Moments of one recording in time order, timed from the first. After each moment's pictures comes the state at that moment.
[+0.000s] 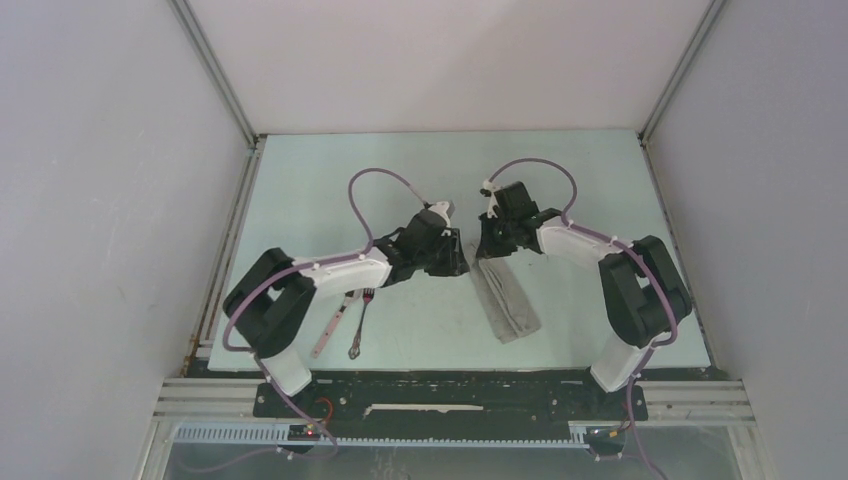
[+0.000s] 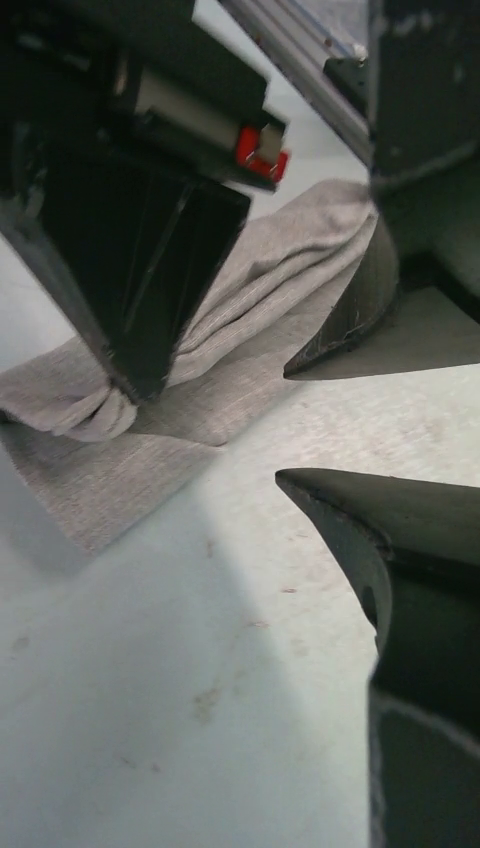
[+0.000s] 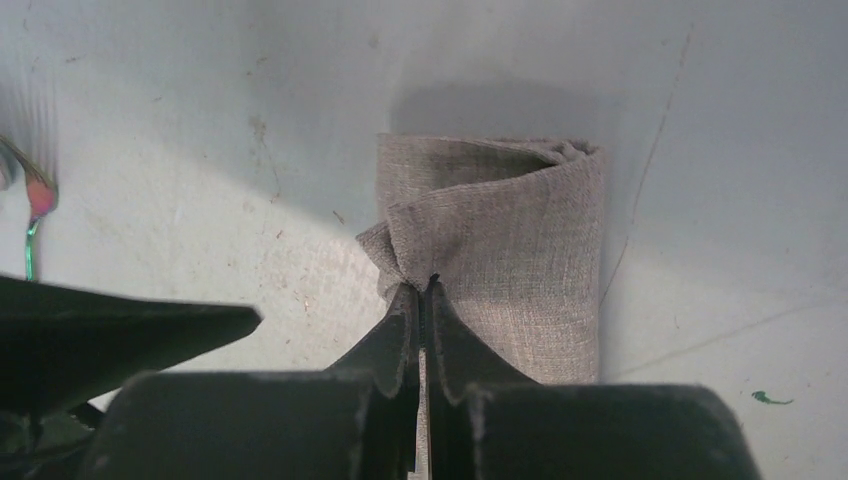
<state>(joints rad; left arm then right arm) -0.79 1.65 0.96 -0.02 0.06 -0.67 0.49 1.72 1.08 -0.30 -0.21 0.29</state>
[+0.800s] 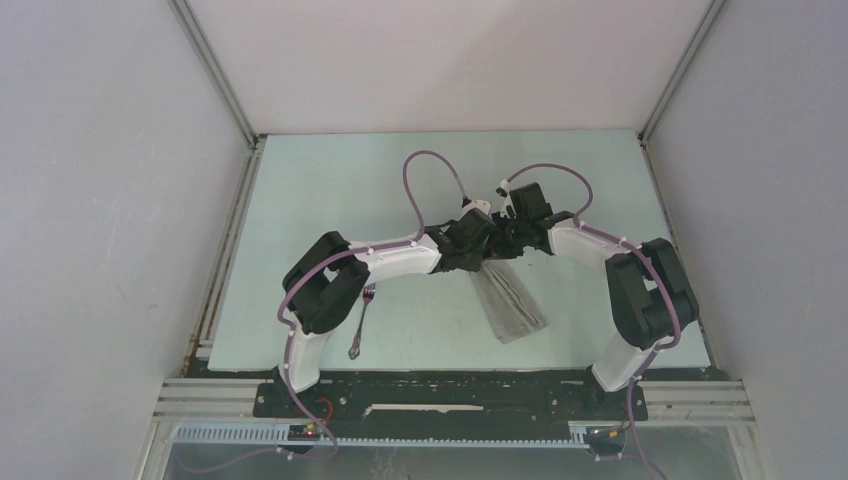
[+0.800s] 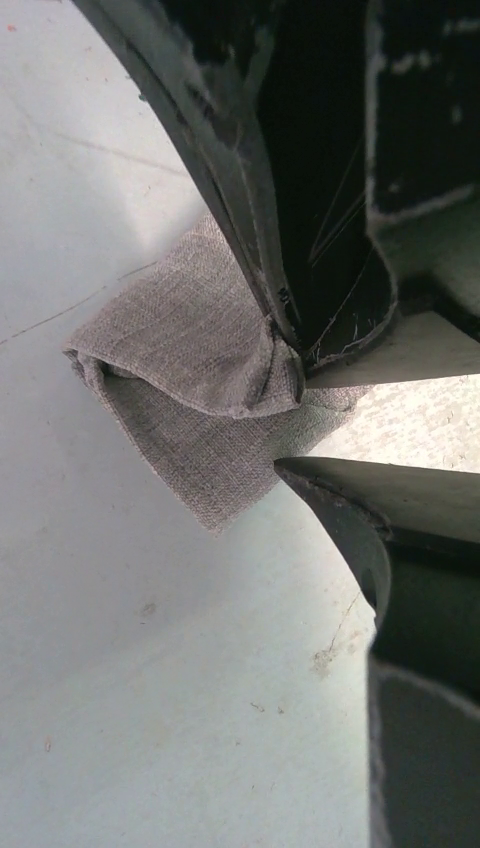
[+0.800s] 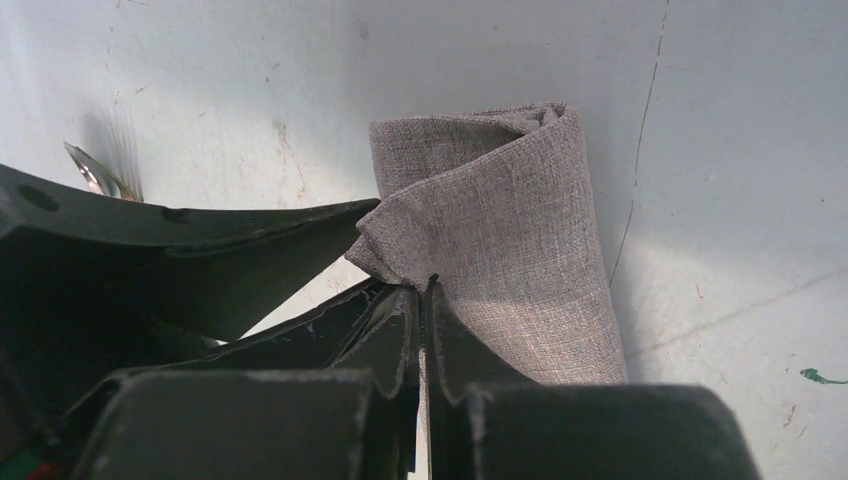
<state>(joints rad) -0.91 2.00 1.38 -0.27 -0.27 -0.50 0.40 1.70 1.01 -0.25 -0.34 0.44</state>
